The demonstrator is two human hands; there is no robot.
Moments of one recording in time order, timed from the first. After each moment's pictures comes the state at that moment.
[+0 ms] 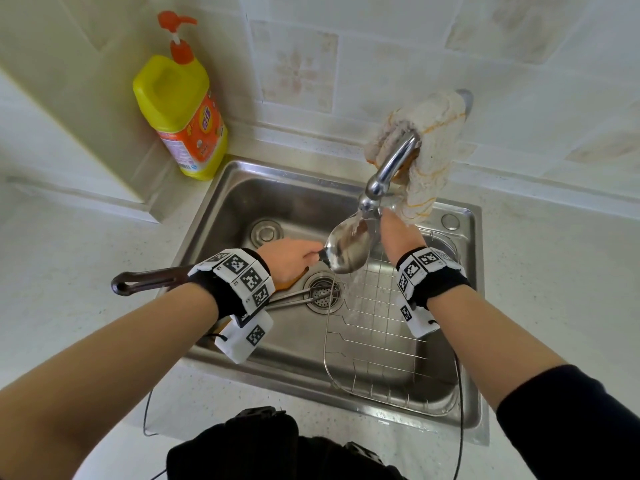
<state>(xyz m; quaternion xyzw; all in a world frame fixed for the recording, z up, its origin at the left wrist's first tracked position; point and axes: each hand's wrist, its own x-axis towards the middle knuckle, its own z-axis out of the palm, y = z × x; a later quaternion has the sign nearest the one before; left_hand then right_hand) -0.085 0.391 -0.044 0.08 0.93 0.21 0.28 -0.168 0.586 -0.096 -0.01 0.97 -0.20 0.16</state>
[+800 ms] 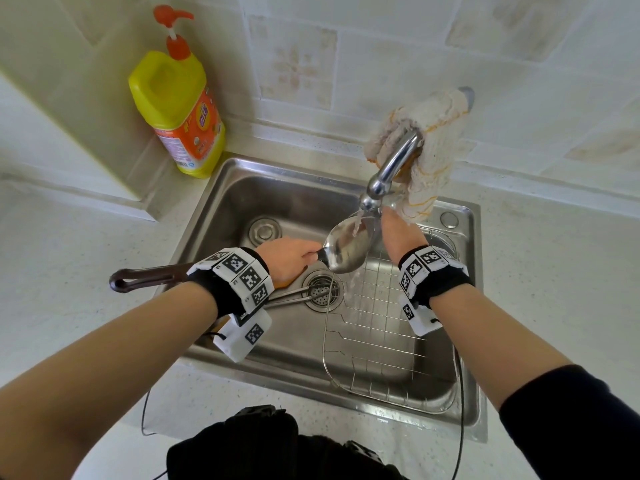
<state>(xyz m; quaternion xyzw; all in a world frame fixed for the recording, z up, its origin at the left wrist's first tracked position) -0.087 0.389 -0.046 0.08 0.93 0.20 0.29 -0.188 0.596 -0.133 0.01 0.96 -0.21 0.18</state>
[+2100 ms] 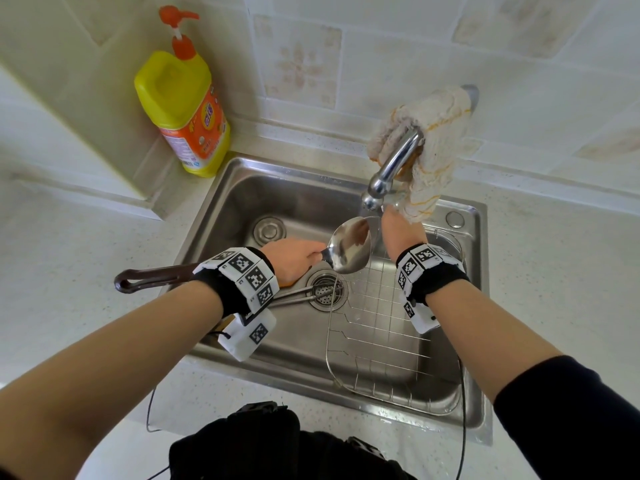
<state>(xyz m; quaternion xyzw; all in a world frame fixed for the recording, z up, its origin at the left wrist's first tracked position) -0.087 0.392 -0.048 0.09 0.93 0.20 0.30 -0.177 0.583 -0.104 -0.04 0.99 -0.12 0.11</state>
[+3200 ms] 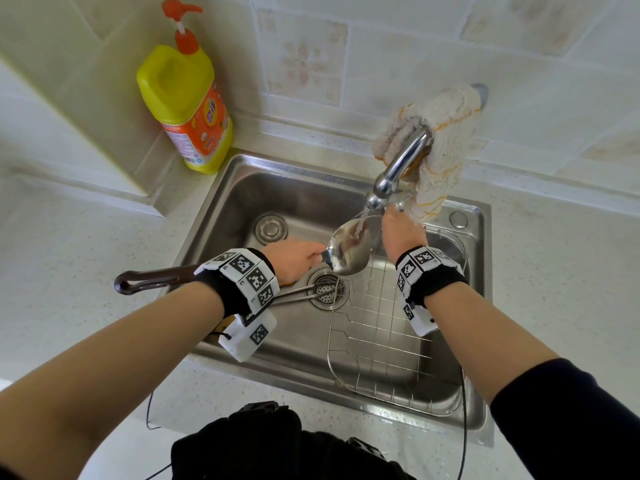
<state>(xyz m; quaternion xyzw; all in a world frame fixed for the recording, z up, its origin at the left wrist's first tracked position) -0.087 0.393 -0.051 0.10 0.93 0.18 0.31 -0.165 0.583 -0.091 -0.10 0.99 -0.02 0.11</state>
